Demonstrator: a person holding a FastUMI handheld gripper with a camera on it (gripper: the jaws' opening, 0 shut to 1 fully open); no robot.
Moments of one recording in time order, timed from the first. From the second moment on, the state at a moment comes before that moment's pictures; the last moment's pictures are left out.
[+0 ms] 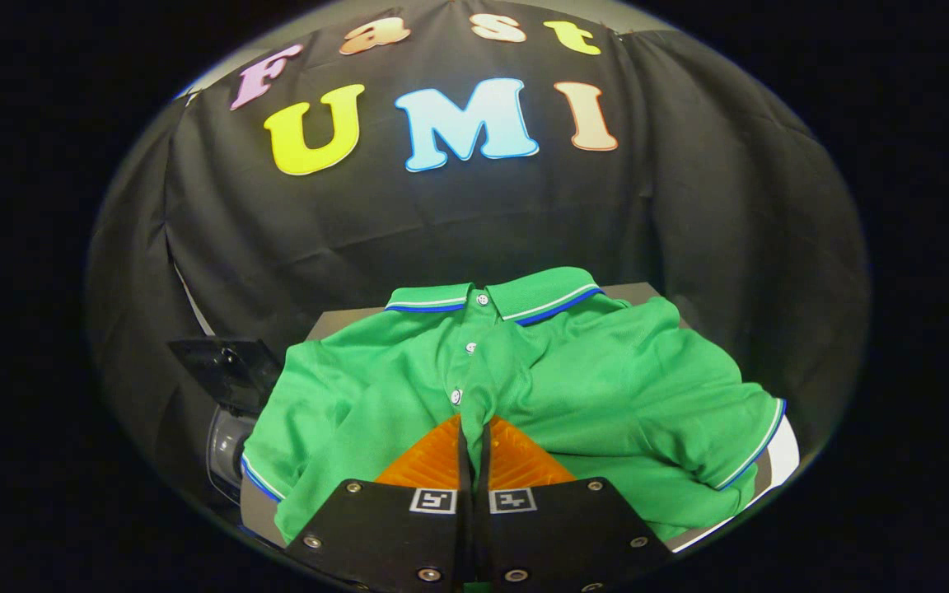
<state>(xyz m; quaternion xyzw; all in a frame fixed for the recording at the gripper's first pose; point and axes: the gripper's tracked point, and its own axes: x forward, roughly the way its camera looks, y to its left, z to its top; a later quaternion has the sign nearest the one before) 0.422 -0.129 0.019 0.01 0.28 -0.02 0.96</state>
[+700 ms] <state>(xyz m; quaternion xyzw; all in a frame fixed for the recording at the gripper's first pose) 0.411 -0.085 0.111 -0.02 0.22 -0.15 0.96</state>
